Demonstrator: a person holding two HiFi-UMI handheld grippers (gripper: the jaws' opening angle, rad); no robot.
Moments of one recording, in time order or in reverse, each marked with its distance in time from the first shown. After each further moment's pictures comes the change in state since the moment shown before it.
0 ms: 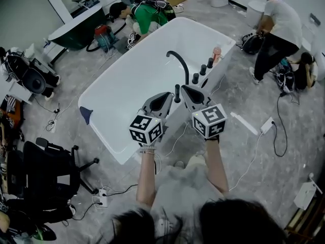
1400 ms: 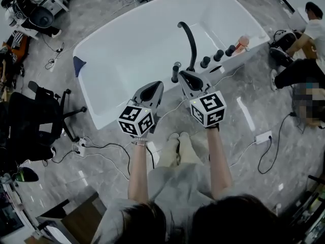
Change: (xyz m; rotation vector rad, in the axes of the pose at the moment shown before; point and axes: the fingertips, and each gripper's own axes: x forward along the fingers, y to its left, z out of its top) left arm 0.067 0.054 -0.103 -0.238 0.081 0.384; right arm 0.073 -0.084 -0.112 0.039 0.216 0.355
